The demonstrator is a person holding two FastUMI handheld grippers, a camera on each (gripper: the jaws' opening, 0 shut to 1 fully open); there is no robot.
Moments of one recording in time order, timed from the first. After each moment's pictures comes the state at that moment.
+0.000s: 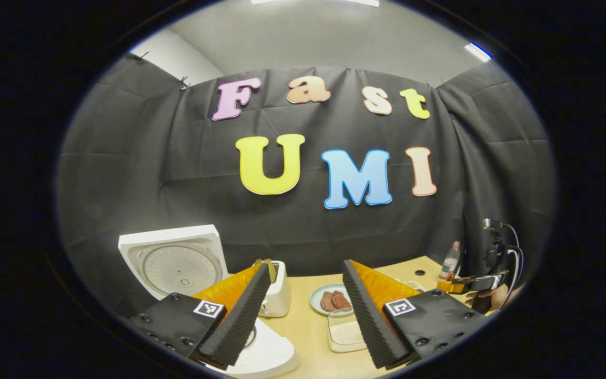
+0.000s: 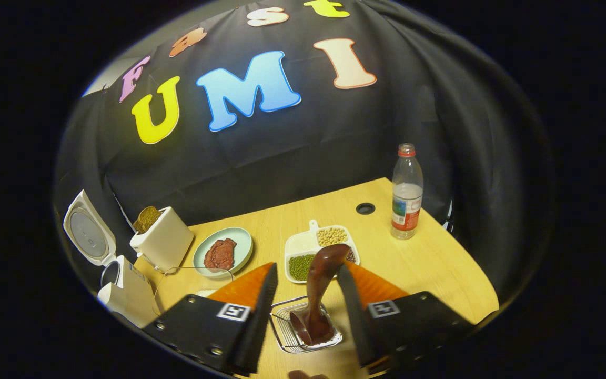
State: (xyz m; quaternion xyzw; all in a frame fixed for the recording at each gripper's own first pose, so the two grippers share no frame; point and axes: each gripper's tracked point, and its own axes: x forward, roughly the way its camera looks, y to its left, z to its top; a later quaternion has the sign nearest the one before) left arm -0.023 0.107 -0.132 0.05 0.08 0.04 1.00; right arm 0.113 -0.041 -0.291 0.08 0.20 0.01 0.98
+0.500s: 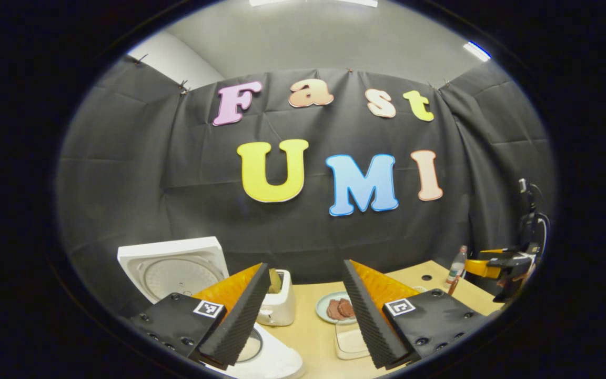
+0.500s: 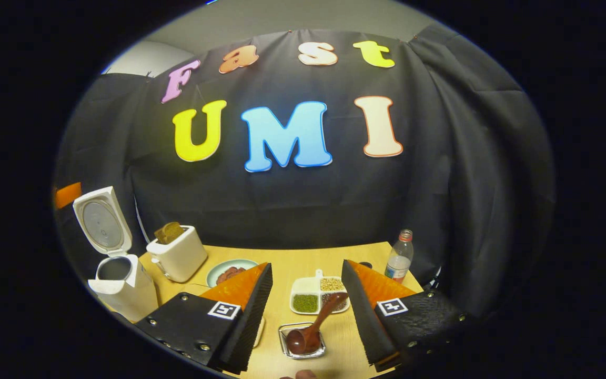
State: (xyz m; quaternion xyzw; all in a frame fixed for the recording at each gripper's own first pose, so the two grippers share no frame) left arm 0.004 0.133 -0.107 0.06 0.06 0.06 1.00; right arm 0.079 -0.003 -0.159 0.02 0.09 0.07 0.99
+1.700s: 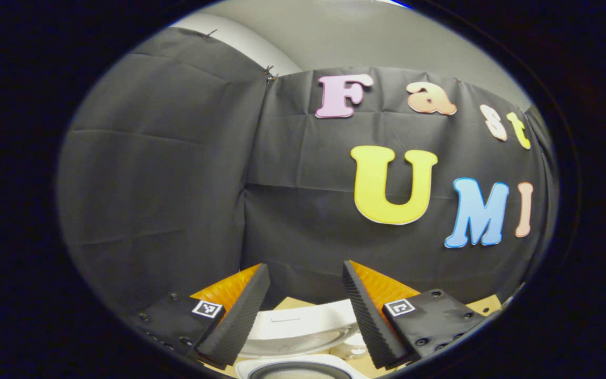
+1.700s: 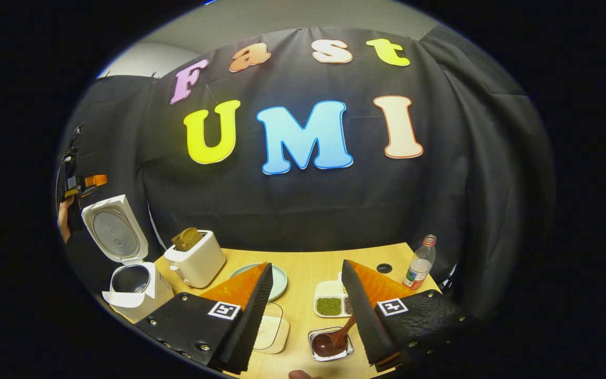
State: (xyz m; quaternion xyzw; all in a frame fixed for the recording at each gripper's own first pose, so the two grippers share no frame) left arm 0.102 0.437 -0.072 -0.01 0.04 0.26 0.97; right arm 0.094 0.027 -0.159 0.02 0.12 0.08 0.99
